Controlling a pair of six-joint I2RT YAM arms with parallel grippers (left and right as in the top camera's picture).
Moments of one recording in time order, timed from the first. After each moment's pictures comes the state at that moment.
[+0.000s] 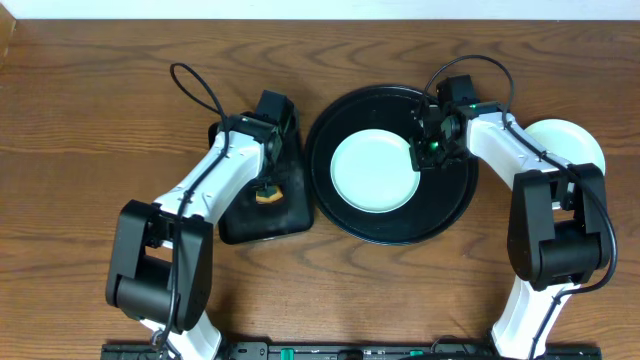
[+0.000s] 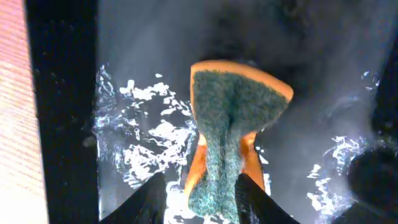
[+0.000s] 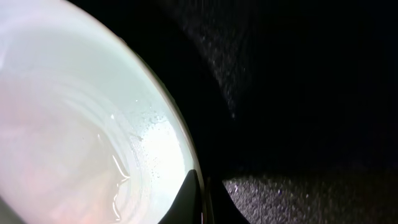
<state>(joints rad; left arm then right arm) -0.31 1.82 1.24 -0.87 -0.19 -0.59 0.17 2.03 1.34 -0.69 -0.27 0.04</state>
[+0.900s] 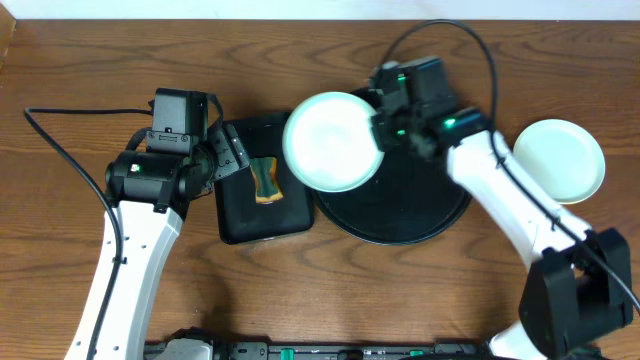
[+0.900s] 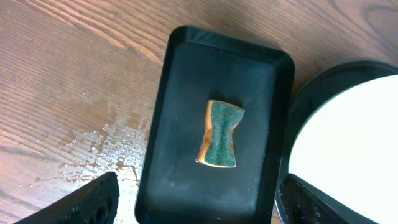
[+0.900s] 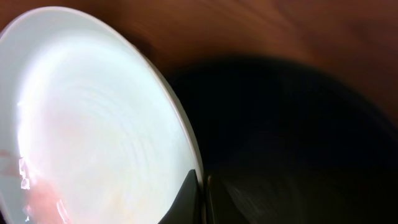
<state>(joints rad) -0.13 1.29 1.26 -1.00 -0.08 -0.51 0.42 1.74 1.34 -0.47 -0.17 -0.01</state>
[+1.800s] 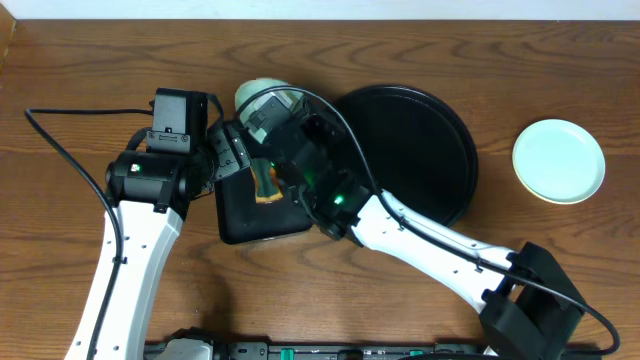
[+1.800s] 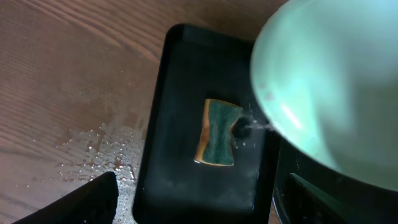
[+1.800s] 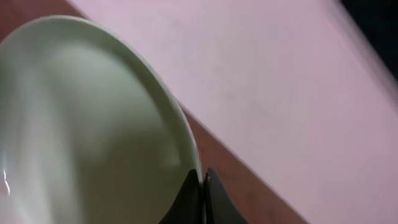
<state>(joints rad) -0.13 1.29 1.26 -1.00 -0.06 -0.51 0.93 1.80 1.34 0.08 0.82 -0.46</state>
